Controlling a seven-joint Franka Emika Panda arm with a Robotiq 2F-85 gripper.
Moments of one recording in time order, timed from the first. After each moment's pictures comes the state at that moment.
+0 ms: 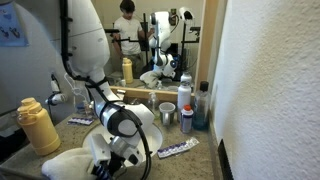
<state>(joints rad) -0.16 0.46 -0.20 -2.49 0.30 2.10 0.08</state>
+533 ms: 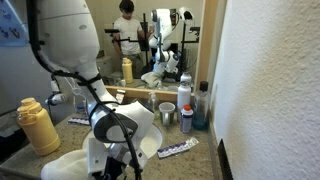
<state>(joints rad) -0.20 0.32 -0.23 -2.63 0.31 2.33 0.08</state>
